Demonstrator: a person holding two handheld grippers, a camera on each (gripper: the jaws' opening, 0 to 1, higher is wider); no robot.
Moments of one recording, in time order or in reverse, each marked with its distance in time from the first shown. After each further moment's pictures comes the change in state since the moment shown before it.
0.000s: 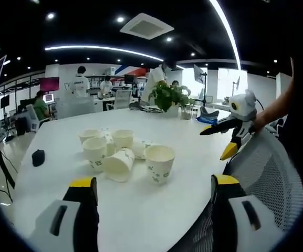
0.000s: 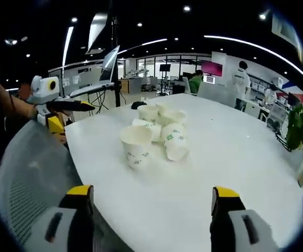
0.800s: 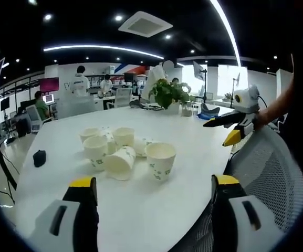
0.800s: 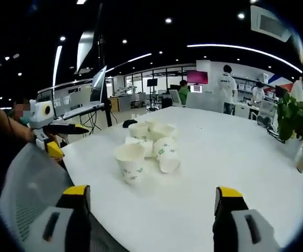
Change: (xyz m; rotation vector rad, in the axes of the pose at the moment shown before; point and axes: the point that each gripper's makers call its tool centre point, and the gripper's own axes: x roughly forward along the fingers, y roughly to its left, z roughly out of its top) left arm 0.000 0.003 -0.003 0.017 0.017 0.012; right arm -0.011 -0.002 0.018 0.091 -0.115 -0.049
